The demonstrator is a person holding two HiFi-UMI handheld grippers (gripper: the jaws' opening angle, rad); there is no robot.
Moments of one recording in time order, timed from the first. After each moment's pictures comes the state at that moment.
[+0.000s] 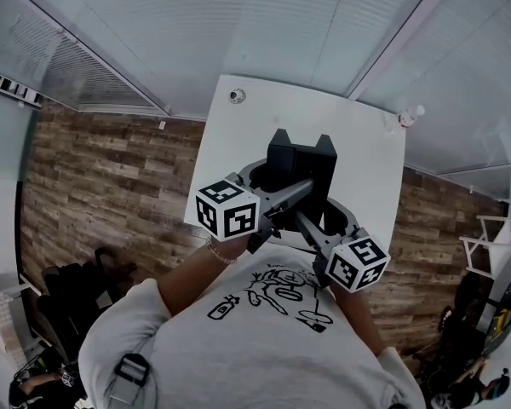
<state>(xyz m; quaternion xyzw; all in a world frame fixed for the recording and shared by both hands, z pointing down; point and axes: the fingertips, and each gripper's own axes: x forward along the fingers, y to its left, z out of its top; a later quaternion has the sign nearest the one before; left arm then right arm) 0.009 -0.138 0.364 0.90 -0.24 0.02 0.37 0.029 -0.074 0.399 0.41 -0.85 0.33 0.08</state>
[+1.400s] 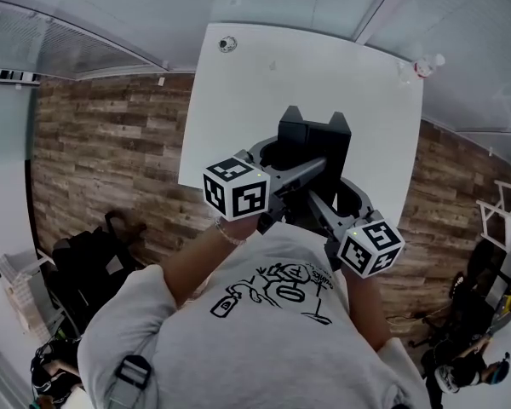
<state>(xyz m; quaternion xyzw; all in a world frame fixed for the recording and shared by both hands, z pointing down) 0.057 -0.108 0.435 0.87 -0.23 0.05 0.43 0.076 -0.040 0.460 0.42 -0.82 0.39 0.09</state>
